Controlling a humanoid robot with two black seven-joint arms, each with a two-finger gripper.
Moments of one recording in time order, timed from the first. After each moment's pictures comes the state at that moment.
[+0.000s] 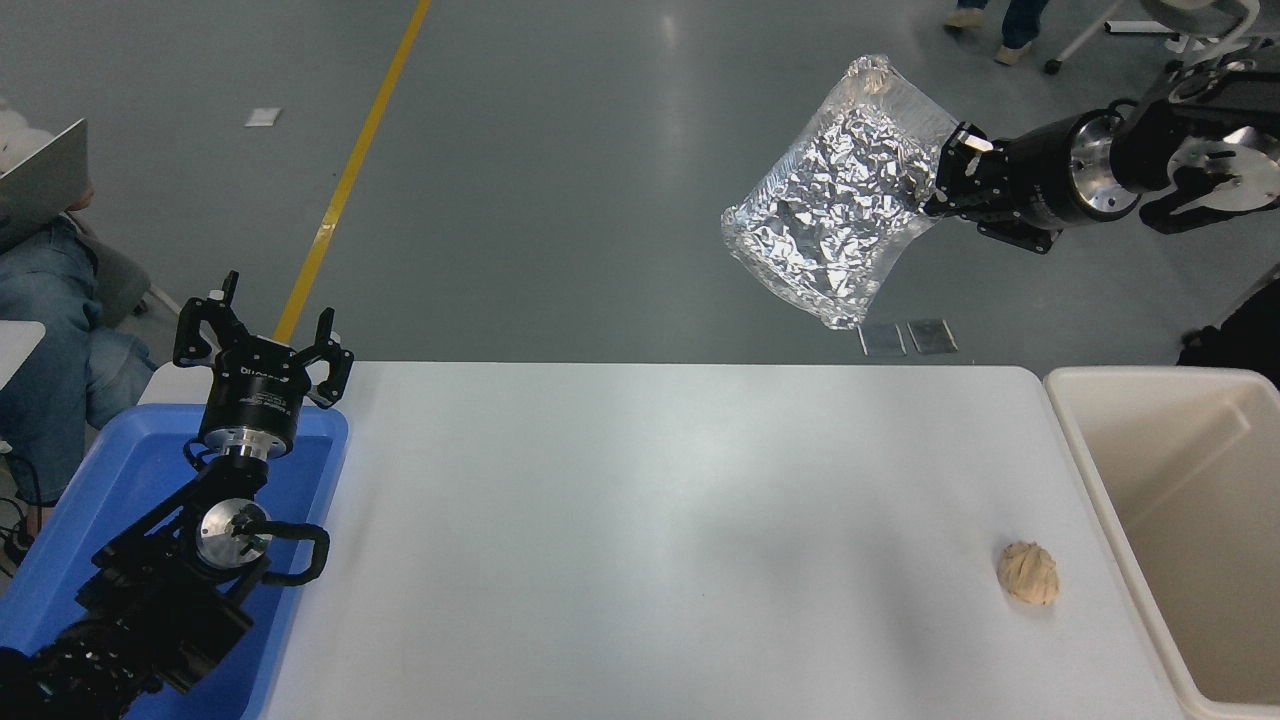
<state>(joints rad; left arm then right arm) -0.61 0.21 -0.90 -0.40 -0.07 -0.57 -0.54 1.78 -0.55 -0.98 0.89 0.23 0.35 -0.13</state>
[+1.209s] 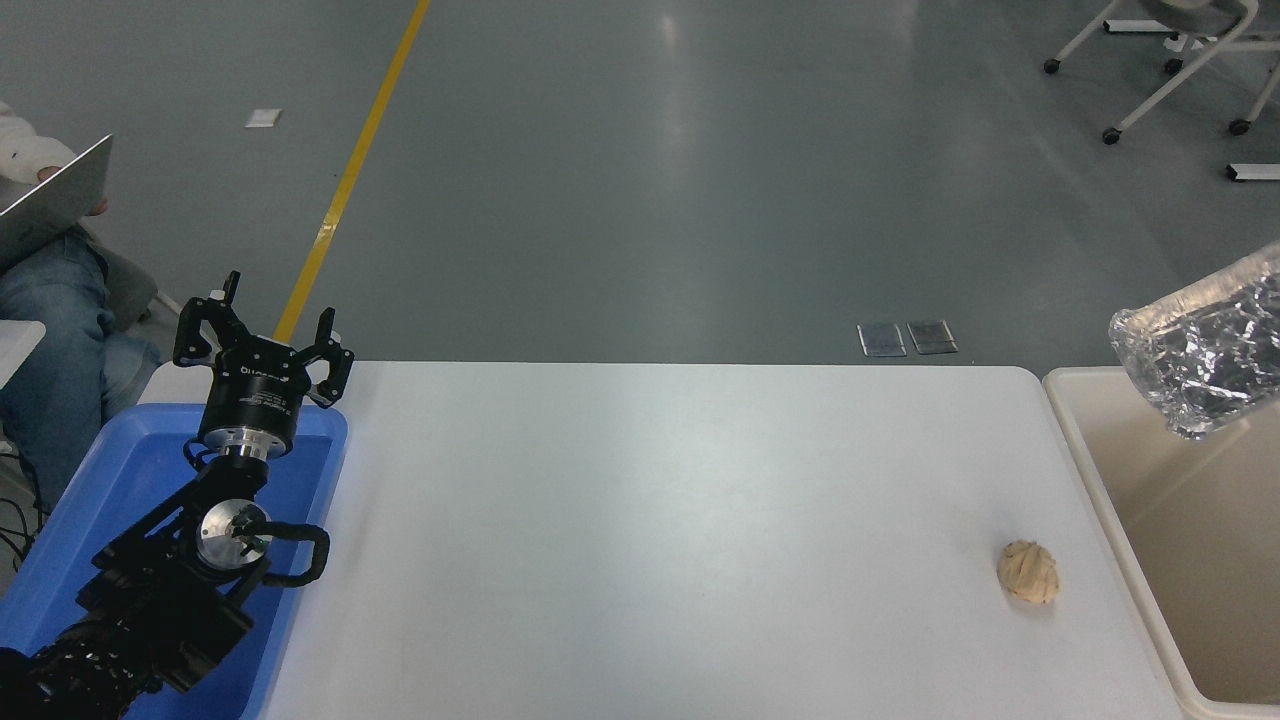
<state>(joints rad) -0.61 0.21 -0.90 -0.40 -0.07 -0.57 -0.54 1.07 -0.77 -0.87 0.38 0.34 0.17 -0.13</state>
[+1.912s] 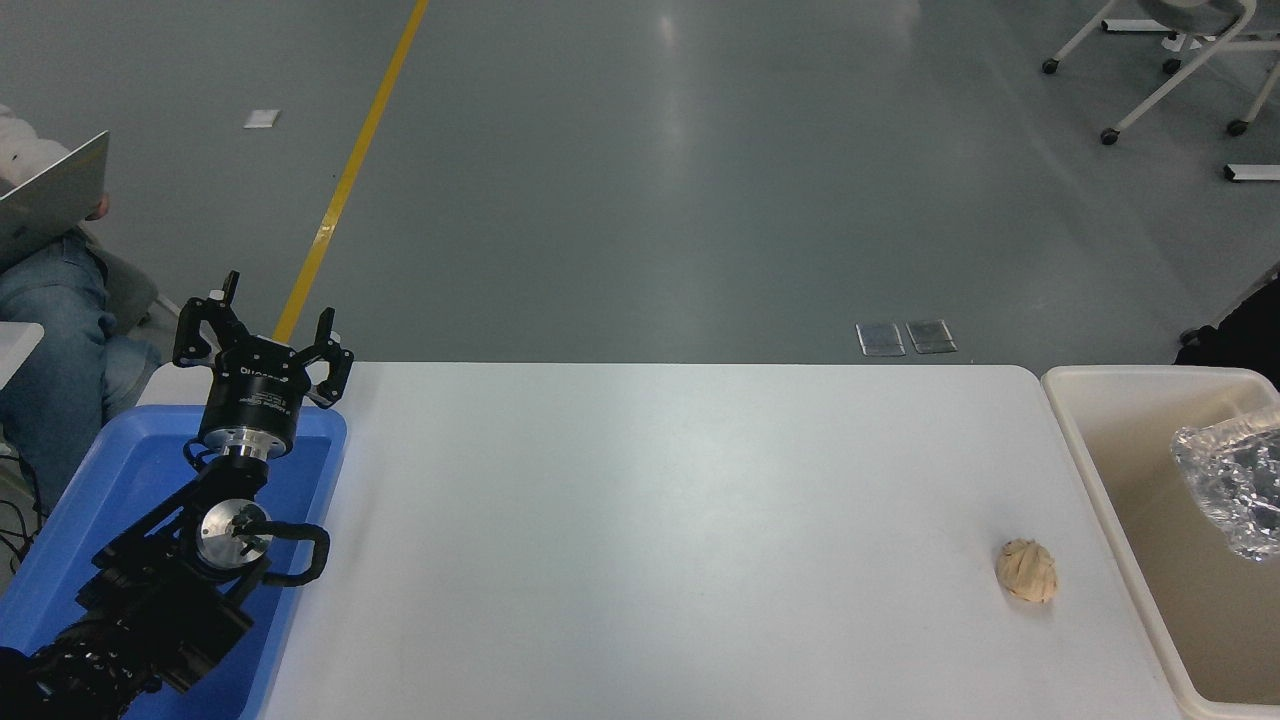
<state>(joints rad) -0.61 0.21 -0.90 -0.40 -0.07 -0.57 -0.54 0.83 -0.73 -0.77 0.31 0.37 0.08 -0.13</state>
